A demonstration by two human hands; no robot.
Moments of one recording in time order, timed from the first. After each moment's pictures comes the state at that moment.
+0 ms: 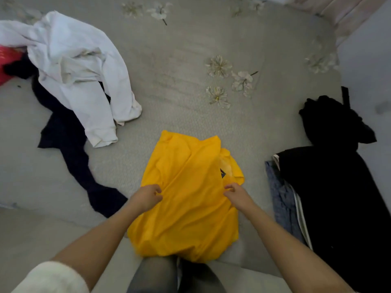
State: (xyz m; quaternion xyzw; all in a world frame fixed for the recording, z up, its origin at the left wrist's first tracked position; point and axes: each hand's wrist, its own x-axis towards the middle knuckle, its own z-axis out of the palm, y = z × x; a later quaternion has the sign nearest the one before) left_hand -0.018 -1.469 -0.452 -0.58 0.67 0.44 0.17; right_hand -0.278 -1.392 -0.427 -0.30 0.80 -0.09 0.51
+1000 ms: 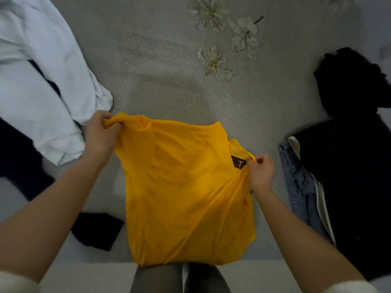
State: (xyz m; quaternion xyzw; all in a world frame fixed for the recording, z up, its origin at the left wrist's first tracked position) left_hand -0.021 -1.675 -0.483 -0.66 0.54 0.47 -0.21; right_hand -0.303 -1.465 -0.505 -0.18 0.93 -0.24 0.19
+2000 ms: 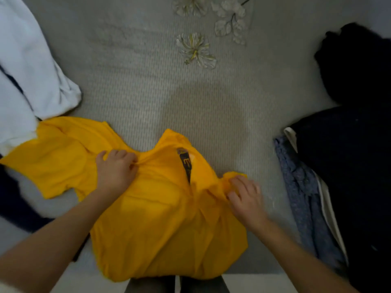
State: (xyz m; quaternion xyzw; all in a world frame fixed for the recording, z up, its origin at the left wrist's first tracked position) left_hand -0.060 -1.574 -0.549 -0.51 0.83 0.16 0.12; right_hand -0.322 -1.367 -0.553 -0.72 0.69 -0.12 -0.04
